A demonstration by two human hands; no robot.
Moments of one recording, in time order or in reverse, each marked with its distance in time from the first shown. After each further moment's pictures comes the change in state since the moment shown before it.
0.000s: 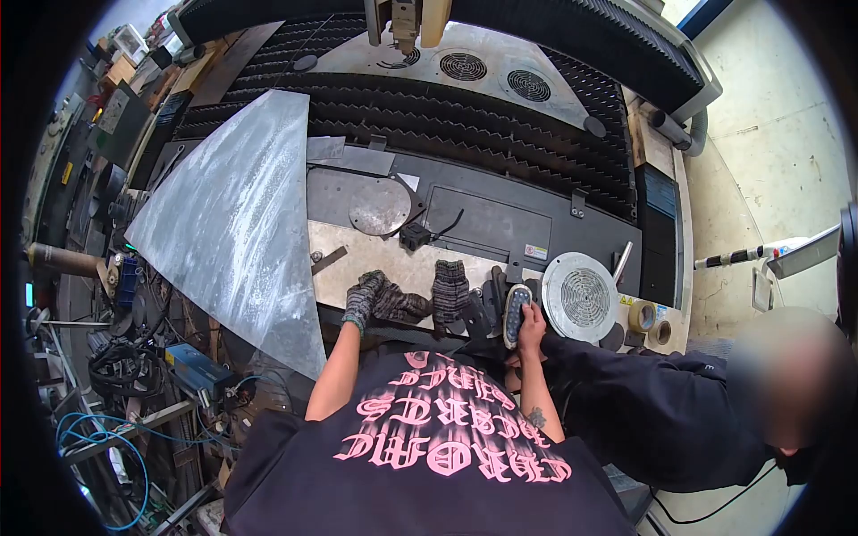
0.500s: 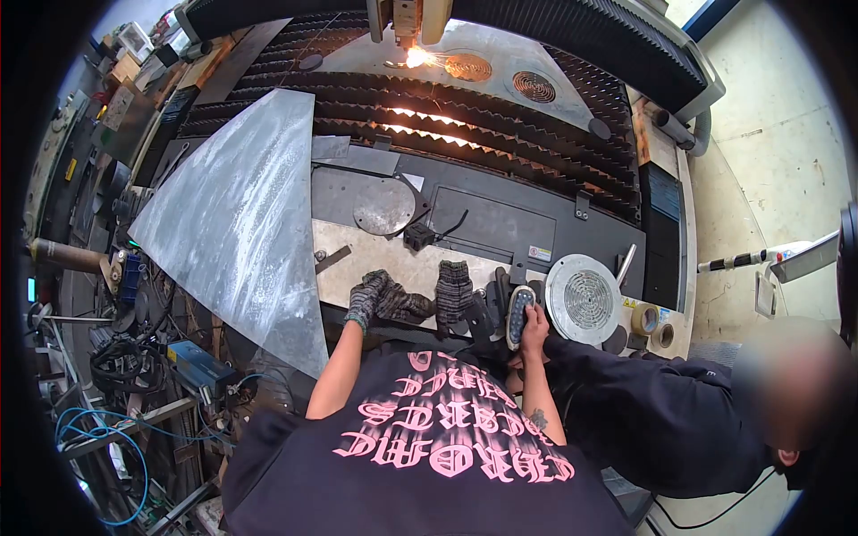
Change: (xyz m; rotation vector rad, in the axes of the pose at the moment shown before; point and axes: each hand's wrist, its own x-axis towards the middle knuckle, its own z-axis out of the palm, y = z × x) left_hand 0.030 -0.023 -0.009 -0.291 -0.086 -0.103; right_hand -0.006 -0.013 0.004 -0.014 0.023 -0.037
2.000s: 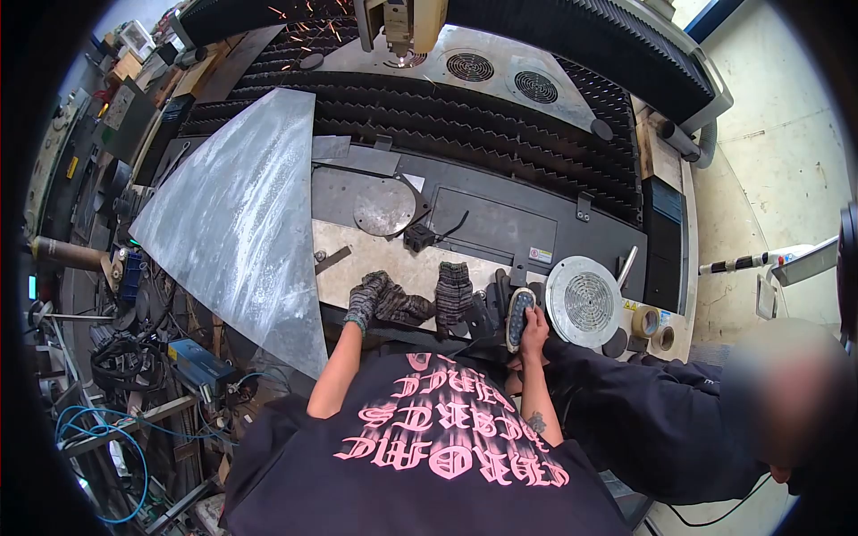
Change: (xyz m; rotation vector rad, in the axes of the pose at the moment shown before) left_hand -0.029 0.018 0.020 0.159 0.075 0.035; right_hand -0.001 -0.002 0.001 -0.007 0.002 0.018
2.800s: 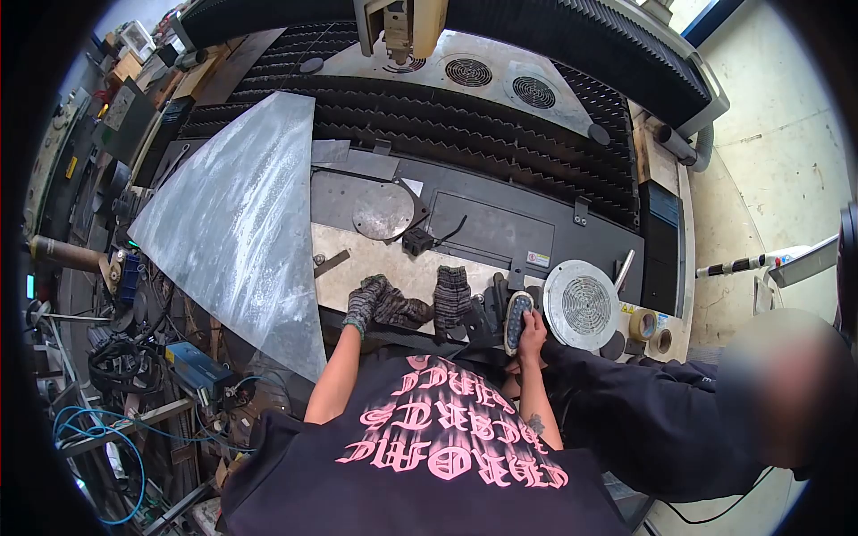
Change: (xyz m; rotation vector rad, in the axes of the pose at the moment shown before) left_hand -0.007 0.003 0.002 0.052 -0.015 0.008; right_hand -0.001 0.000 0.001 0.016 -0.002 -0.003
